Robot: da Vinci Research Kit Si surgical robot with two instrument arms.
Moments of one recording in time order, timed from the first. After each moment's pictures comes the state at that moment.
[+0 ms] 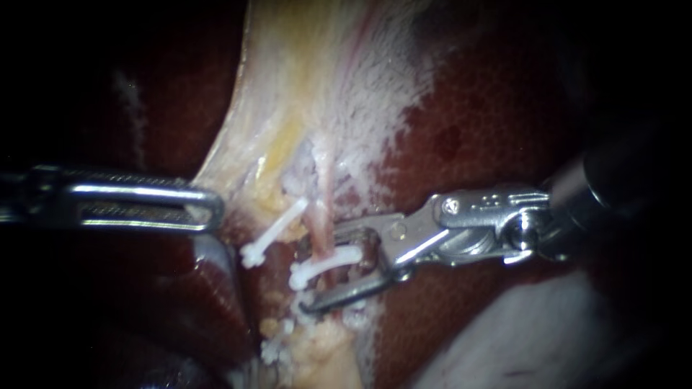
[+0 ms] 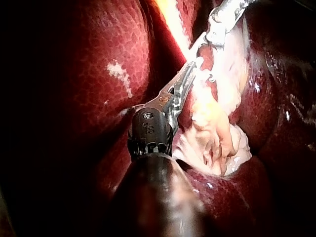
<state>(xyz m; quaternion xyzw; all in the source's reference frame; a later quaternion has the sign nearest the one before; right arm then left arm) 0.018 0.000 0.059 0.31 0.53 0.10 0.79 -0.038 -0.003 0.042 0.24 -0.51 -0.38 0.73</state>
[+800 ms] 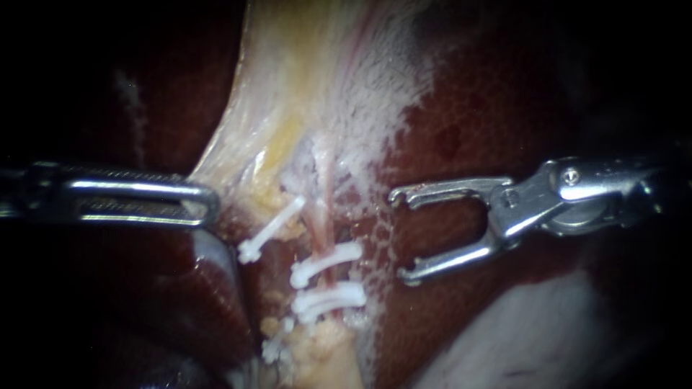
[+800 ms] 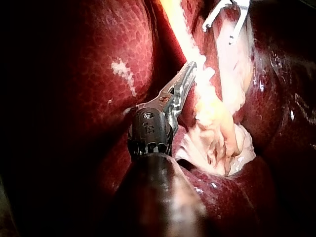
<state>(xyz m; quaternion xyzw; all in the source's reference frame) 0.009 0.003 0.054 0.26 0.55 0.06 0.79 -0.037 -0.003 0.044 0.24 -0.51 -0.38 0.73</state>
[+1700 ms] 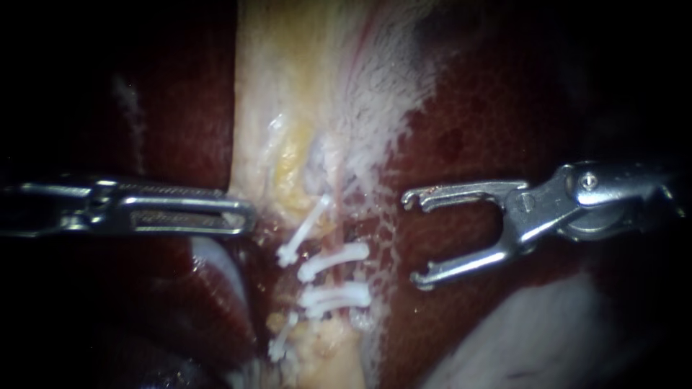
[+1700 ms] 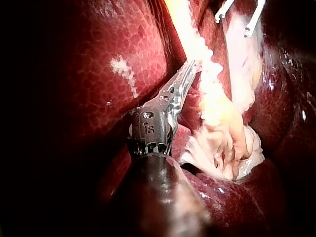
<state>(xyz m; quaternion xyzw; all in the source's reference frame) 0.008 0.002 0.053 0.26 0.55 0.06 0.79 -0.039 -0.006 0.051 0.25 -0.50 -0.38 0.74</state>
